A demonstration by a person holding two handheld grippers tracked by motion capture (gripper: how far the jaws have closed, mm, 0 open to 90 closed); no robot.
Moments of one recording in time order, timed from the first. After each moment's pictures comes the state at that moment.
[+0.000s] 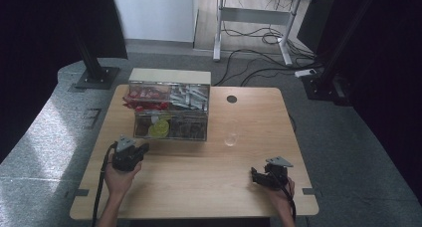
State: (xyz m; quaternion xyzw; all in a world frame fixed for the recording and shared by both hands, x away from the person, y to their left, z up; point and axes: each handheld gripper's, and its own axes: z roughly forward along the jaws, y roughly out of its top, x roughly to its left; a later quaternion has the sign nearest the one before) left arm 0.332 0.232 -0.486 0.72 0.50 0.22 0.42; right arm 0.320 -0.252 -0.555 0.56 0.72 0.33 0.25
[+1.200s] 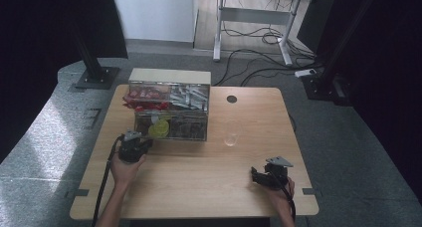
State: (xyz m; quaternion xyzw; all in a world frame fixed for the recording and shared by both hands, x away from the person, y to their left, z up) left arm 0.368 0.229 -0.500 0.74 0.52 0.19 0.40; right arm 0.321 -0.251 -0.555 0.56 0.72 0.33 0.25
